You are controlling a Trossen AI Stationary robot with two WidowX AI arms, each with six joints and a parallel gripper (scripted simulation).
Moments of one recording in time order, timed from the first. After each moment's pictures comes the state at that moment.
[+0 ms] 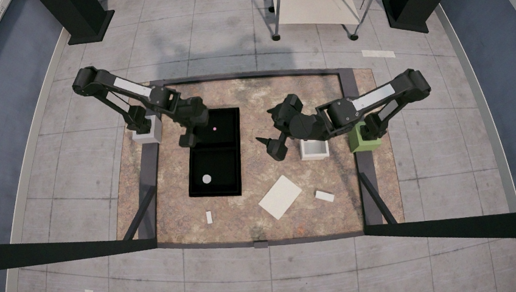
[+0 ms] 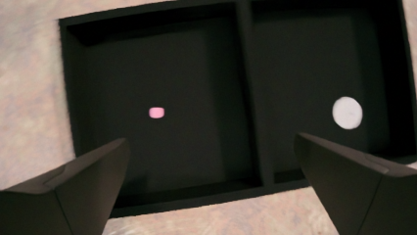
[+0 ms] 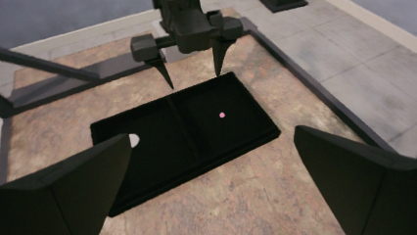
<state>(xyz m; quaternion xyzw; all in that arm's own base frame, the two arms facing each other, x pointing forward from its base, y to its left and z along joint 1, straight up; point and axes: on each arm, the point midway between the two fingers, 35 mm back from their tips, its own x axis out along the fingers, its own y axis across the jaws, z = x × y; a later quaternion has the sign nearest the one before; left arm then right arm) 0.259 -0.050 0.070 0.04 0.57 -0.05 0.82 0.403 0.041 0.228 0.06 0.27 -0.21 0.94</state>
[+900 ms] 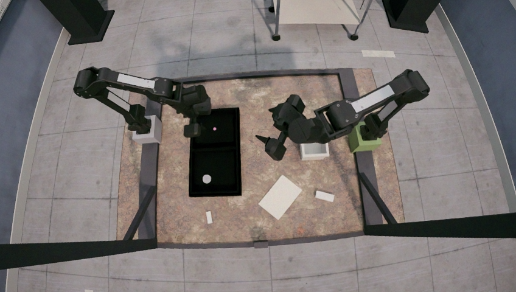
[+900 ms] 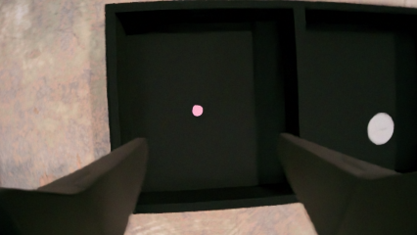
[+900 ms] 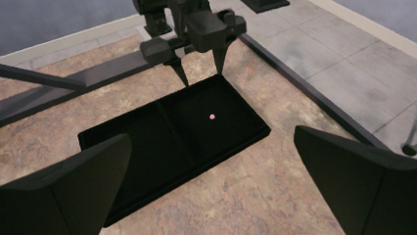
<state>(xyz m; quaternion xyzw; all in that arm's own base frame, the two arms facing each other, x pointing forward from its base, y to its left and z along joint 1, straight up) 0.266 -0.013 0.065 0.02 0.58 -0.02 0.81 0.401 0.039 0.230 0.07 0.27 -0.24 0.93</state>
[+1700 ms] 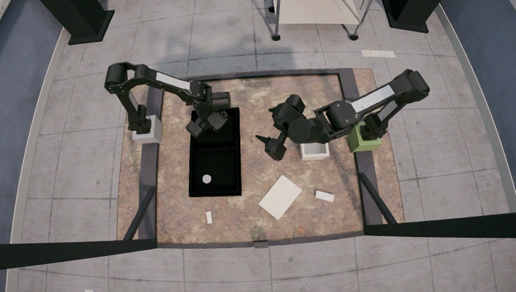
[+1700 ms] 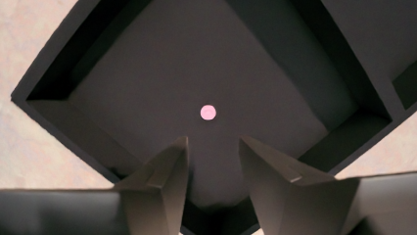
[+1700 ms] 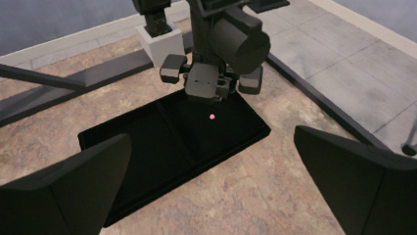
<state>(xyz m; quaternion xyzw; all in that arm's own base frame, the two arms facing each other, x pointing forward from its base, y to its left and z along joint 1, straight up) 0.293 -0.006 0.010 0.27 0.64 -0.27 0.67 0.401 0.039 0.230 0.07 0.27 -0.24 0.93</state>
